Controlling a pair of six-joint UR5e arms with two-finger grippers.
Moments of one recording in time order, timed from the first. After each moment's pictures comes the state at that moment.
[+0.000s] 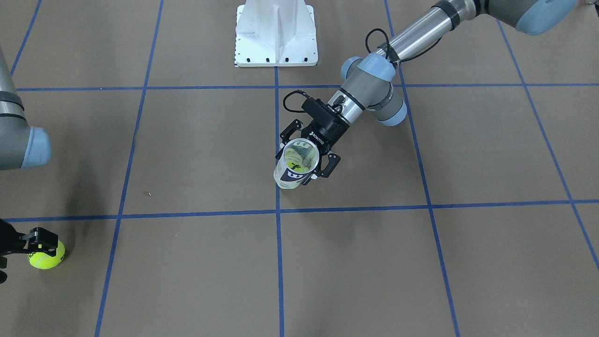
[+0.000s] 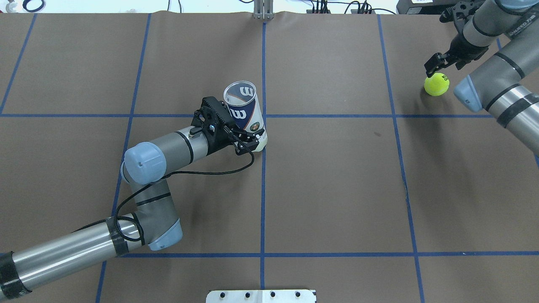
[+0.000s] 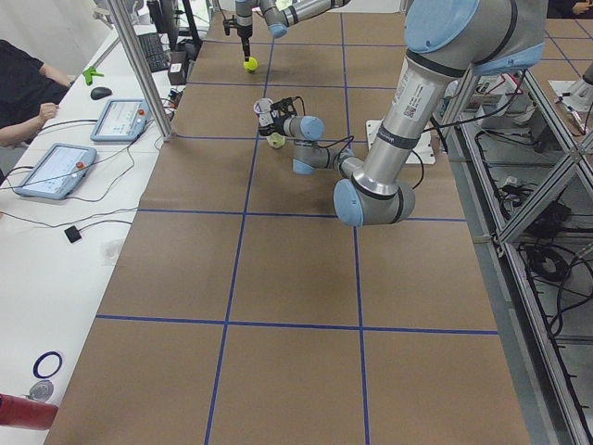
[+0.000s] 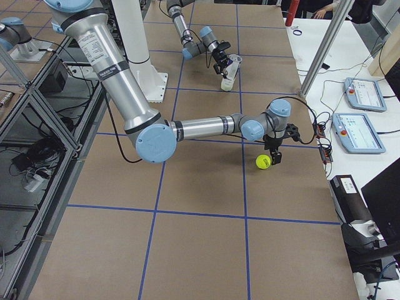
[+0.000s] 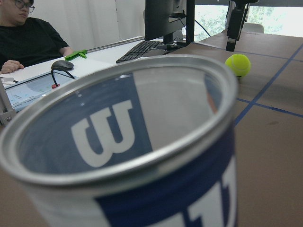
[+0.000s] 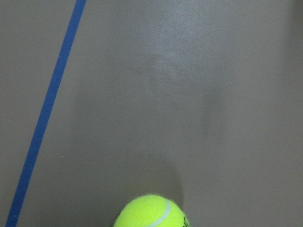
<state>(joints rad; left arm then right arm) -0.47 -2.20 -1.26 -2.96 -1.41 -0.41 1.13 -1.06 1.15 -1.22 2.13 0.37</state>
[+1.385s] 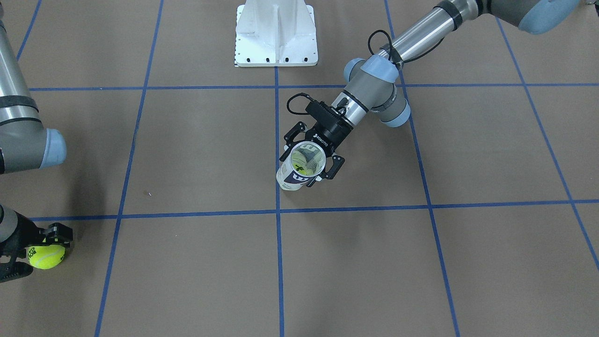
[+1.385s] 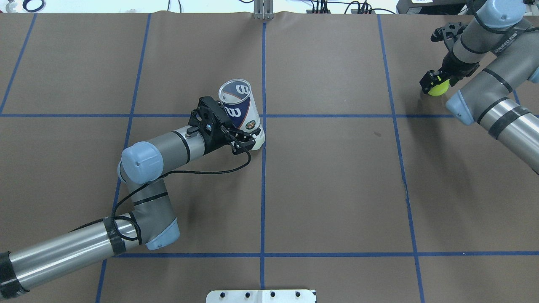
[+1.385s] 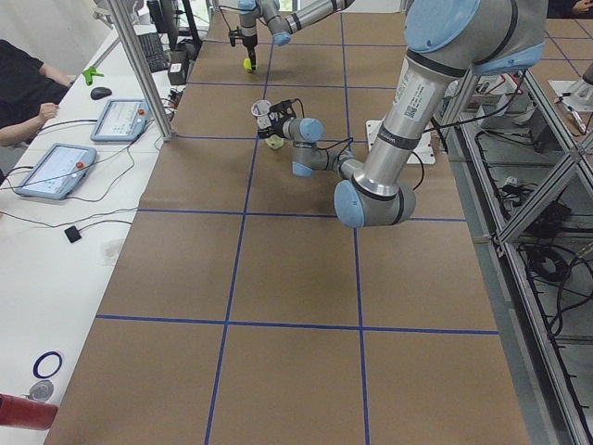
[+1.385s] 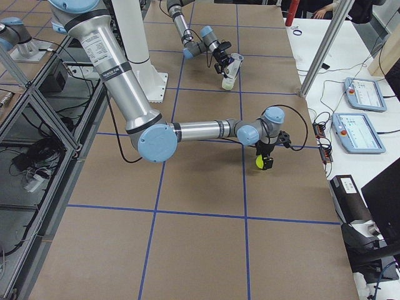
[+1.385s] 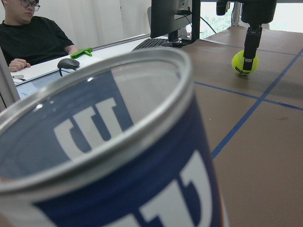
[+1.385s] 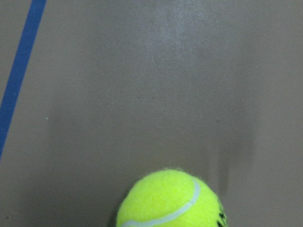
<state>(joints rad) -0.48 -2.18 -1.26 -2.96 -1.41 -0.41 1.08 -1.07 1.12 -1.22 2.13 0.37</state>
